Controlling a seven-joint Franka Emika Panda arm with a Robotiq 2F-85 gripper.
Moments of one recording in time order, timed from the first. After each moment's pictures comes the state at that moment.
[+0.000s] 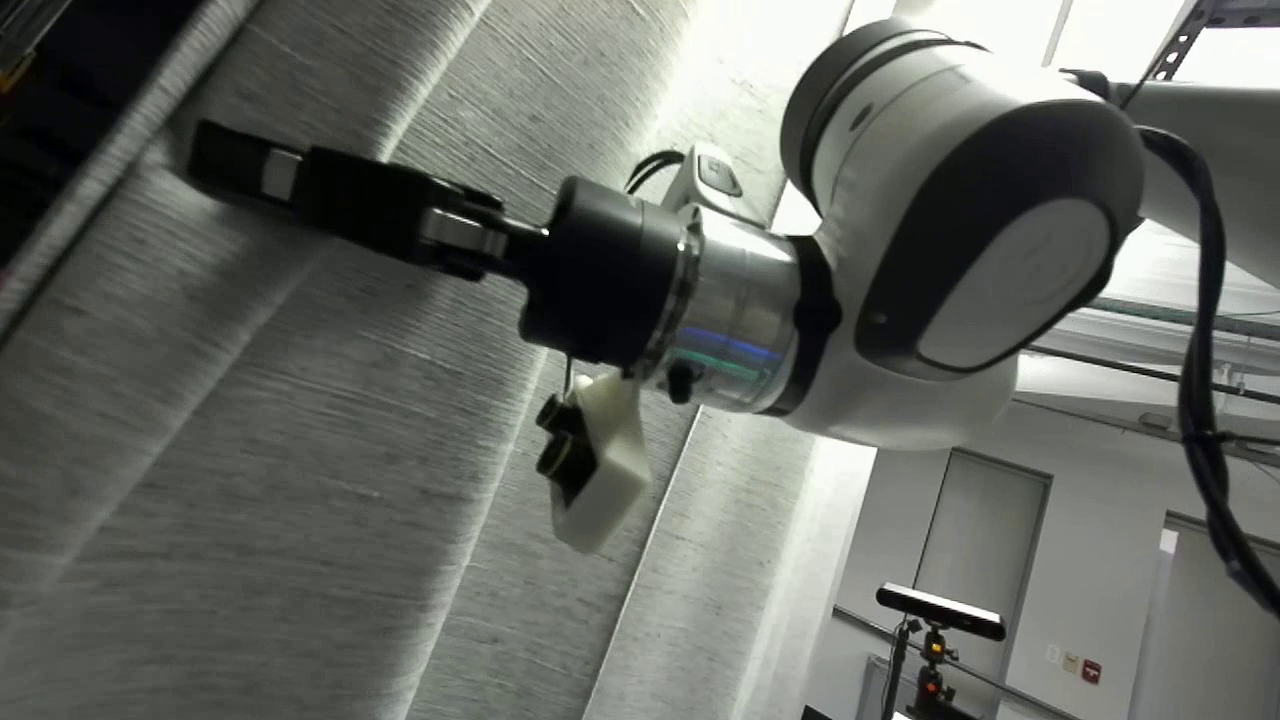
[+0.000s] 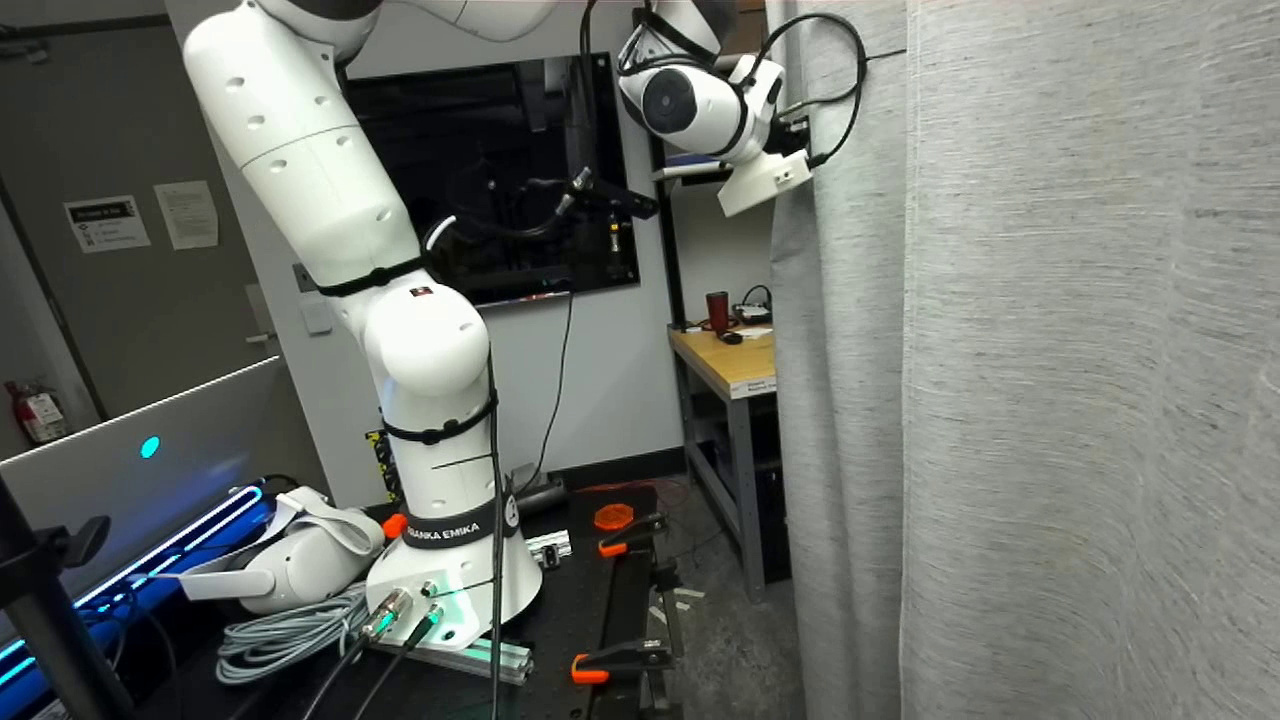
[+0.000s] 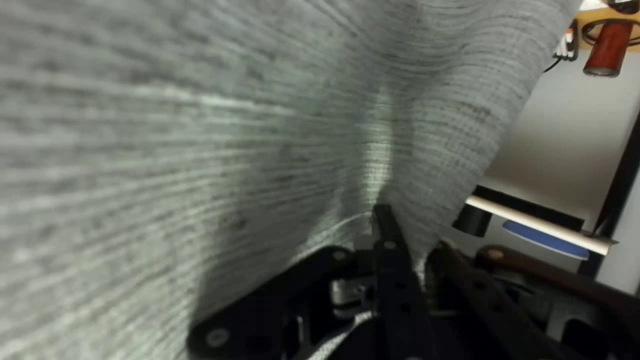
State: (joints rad) arm 0.64 -0.27 0.06 -2.23 2.24 2.80 -2.61
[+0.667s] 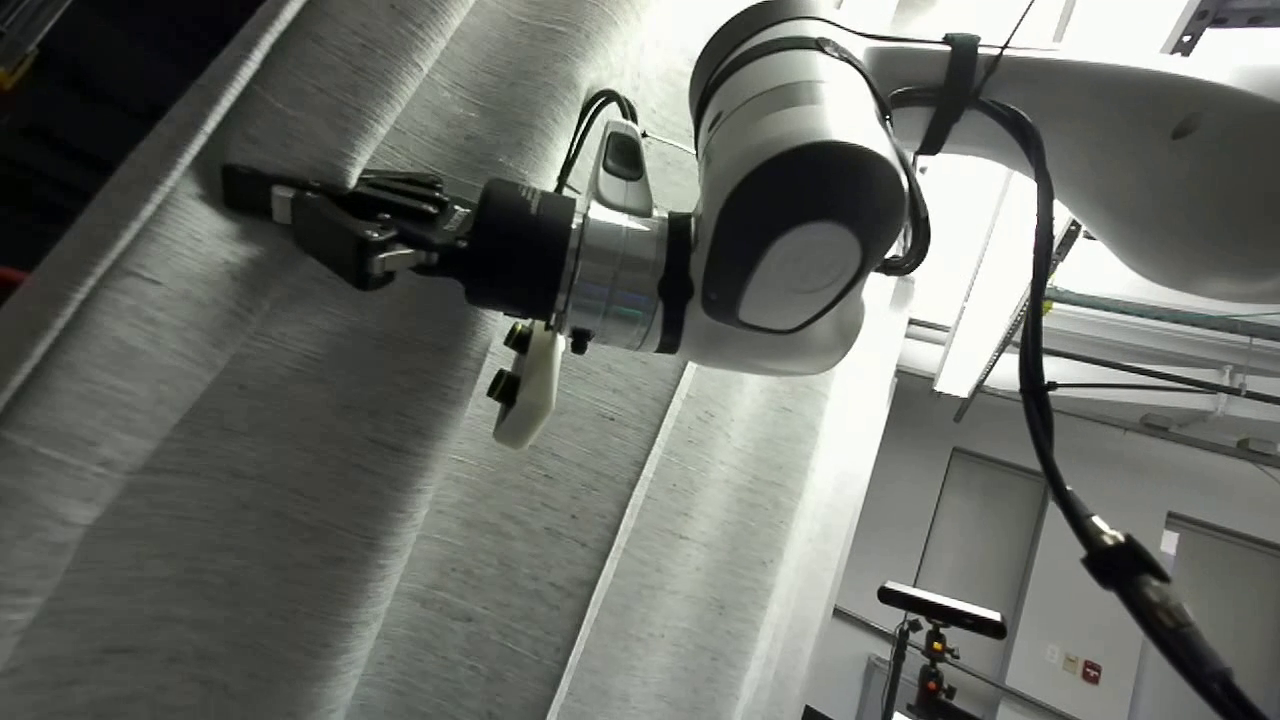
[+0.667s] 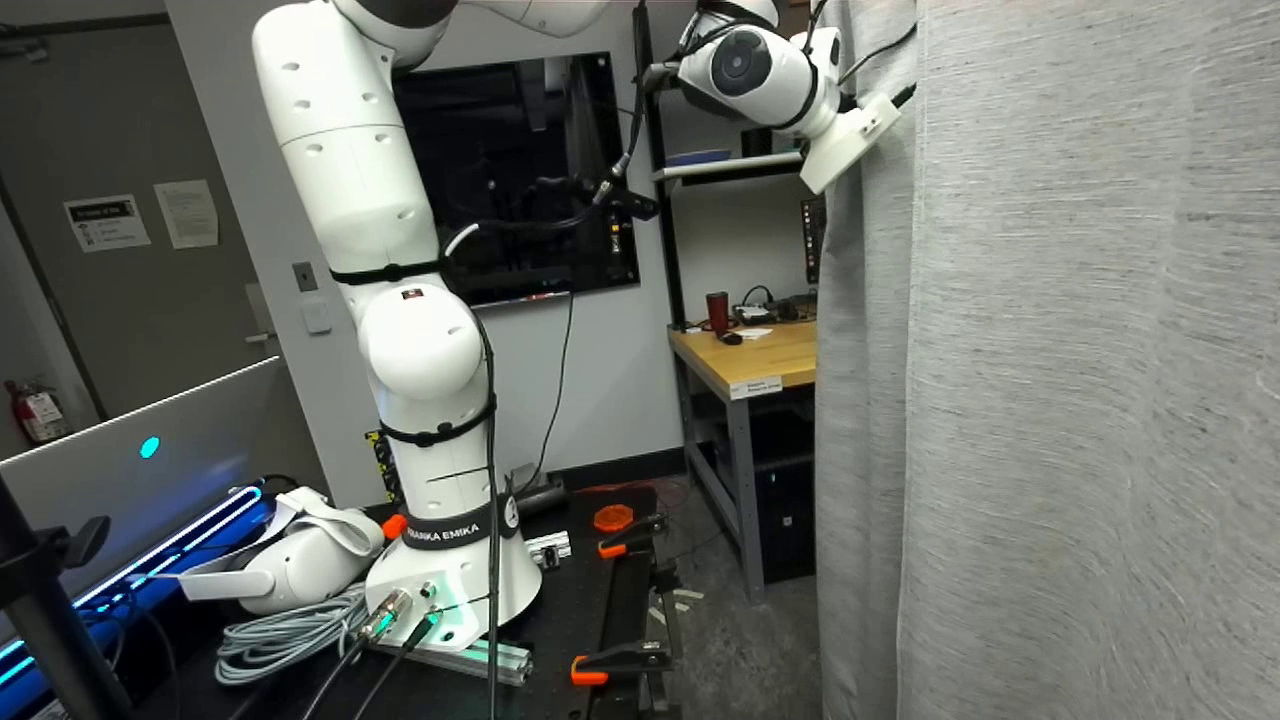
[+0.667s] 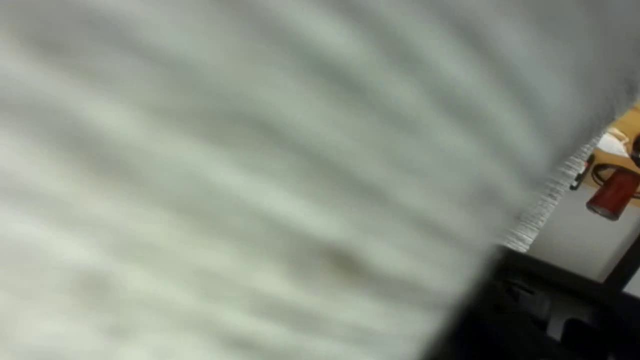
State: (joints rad) arm 0.55 -0.09 0.04 -2.03 1.94 2.82 -2.72
